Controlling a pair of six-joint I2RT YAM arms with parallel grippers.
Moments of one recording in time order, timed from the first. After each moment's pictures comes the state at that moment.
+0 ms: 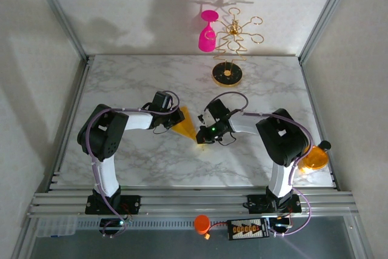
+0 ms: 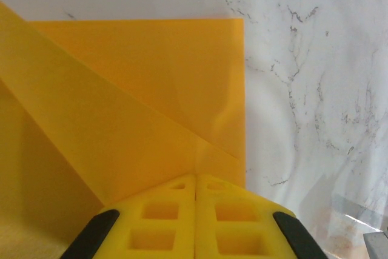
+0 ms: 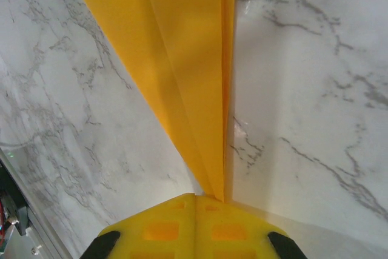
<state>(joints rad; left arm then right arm) -0.42 1.92 0.96 0.08 0.33 -0.88 0.63 1.86 1.00 -0.33 -0.59 0.40</state>
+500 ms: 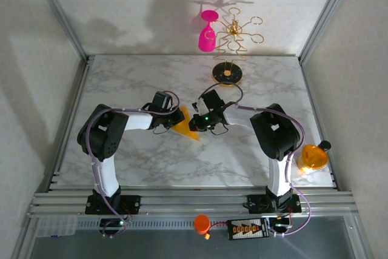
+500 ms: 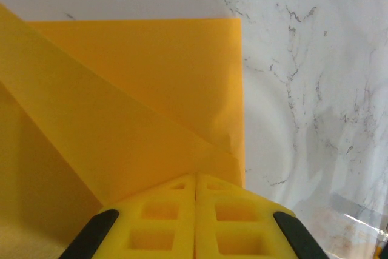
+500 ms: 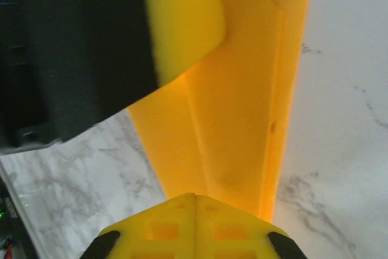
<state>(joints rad) -0.42 1.92 0.96 0.10 0.33 -0.88 0.63 1.97 1.16 -0.24 -0.57 0.42</state>
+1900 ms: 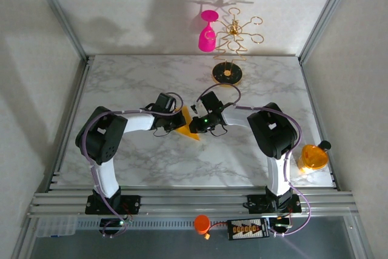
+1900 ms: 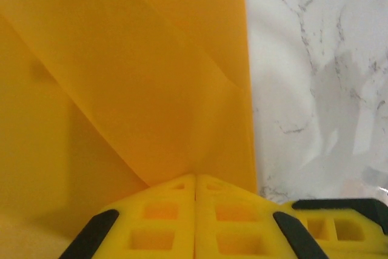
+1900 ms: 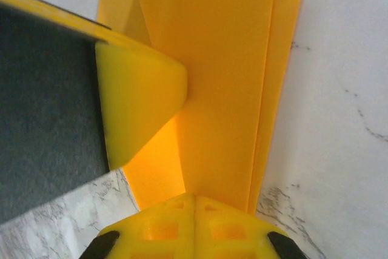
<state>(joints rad) -0.46 1.88 0.98 -0.06 0.31 -0.80 0.64 2.00 1.16 -0.26 -0.52 0.33</state>
